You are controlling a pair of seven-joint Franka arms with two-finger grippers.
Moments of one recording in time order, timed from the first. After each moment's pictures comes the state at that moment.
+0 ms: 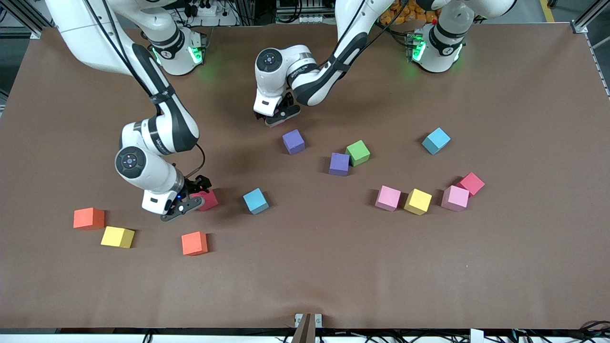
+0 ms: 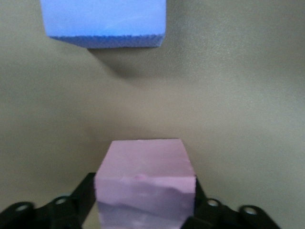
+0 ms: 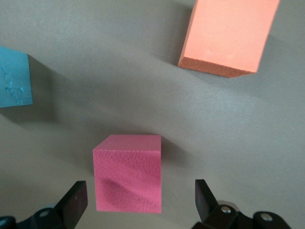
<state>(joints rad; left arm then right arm) -0.96 0.77 -0.23 -1.61 0.06 2.40 -1.61 0.18 0.50 0.07 -1.90 0.02 2.37 -0.25</state>
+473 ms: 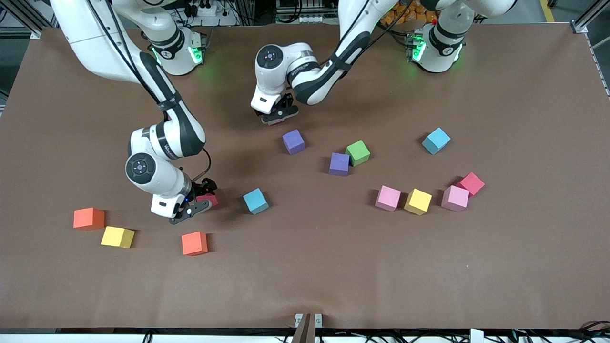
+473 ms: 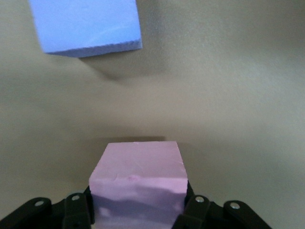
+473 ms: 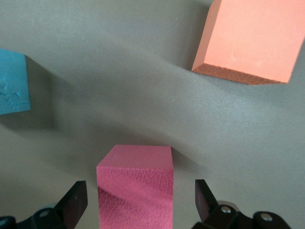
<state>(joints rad) -0.87 0.70 -0.33 -1.67 0.09 2.40 -1.49 0.19 0.55 0.07 -1.86 0.02 2.38 -0.25</state>
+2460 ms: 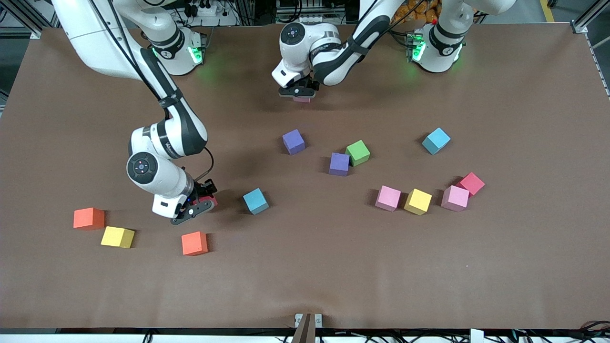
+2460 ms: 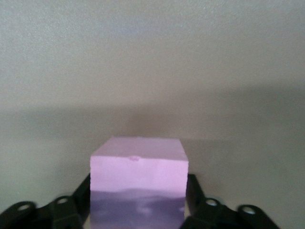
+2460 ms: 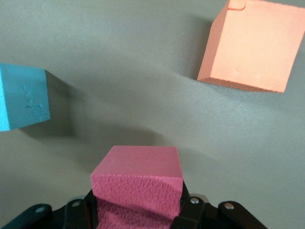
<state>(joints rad) -0.68 0.57 -0.56 -2.05 0.26 2.45 -1.31 0.21 0.53 0.08 -1.83 0.02 2.33 -0.18</state>
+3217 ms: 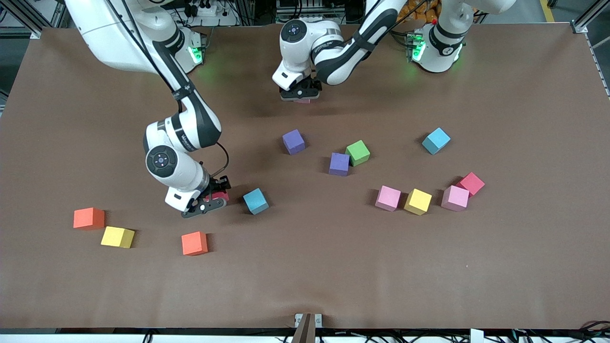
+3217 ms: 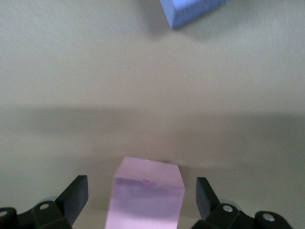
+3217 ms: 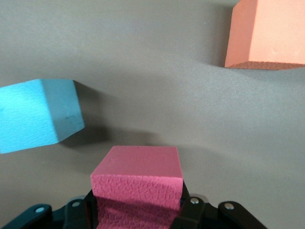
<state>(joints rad) -0.63 0.49 -0.56 -2.03 0.26 2.38 -1.39 0.28 0.50 0.08 -1.83 0.02 2.29 0.04</state>
